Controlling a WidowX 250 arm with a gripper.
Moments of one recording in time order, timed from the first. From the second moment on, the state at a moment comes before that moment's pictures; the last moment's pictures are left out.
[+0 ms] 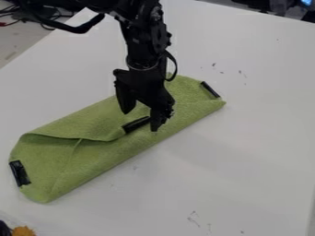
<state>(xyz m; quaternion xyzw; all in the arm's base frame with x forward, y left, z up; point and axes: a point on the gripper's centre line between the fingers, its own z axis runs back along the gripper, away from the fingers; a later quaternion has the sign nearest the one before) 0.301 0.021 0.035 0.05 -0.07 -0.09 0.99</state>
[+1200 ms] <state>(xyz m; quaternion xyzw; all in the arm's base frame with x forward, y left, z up) 0.298 0.028 0.014 0.03 -0.07 -0.10 0.99</state>
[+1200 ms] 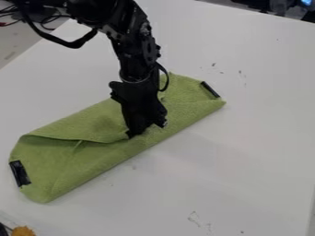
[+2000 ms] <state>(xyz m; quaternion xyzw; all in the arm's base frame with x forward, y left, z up) 0.321 0.040 0.072 0.09 -0.06 -0.12 0.99</state>
